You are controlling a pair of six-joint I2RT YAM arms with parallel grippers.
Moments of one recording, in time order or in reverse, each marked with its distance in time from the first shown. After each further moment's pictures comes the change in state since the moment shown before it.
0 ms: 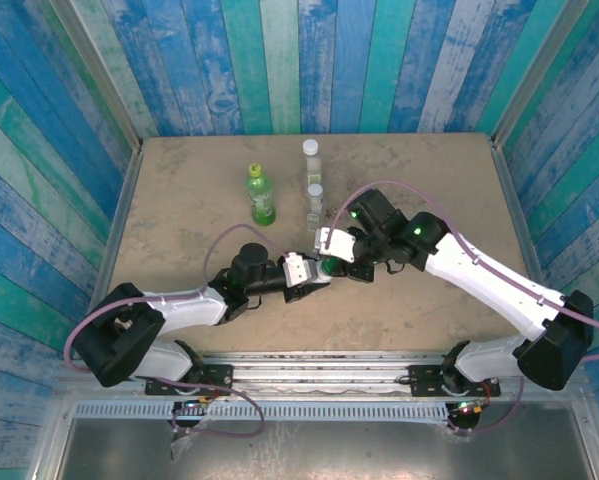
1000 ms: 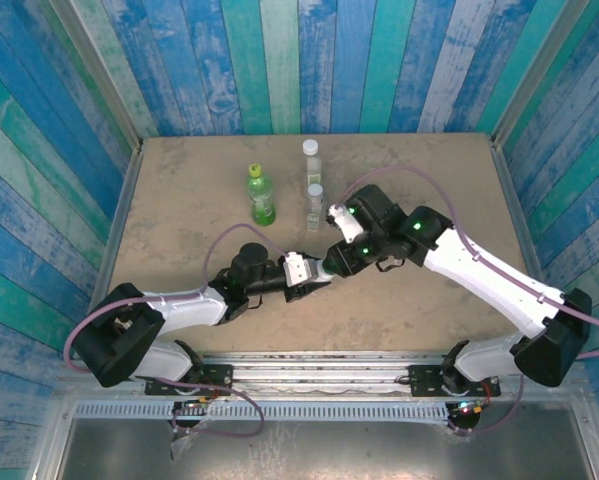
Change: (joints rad) left arm -0.003 0.000 0.002 0.017 0.002 -0.004; right arm -0.001 0.009 0.082 -0.079 0.059 0.692
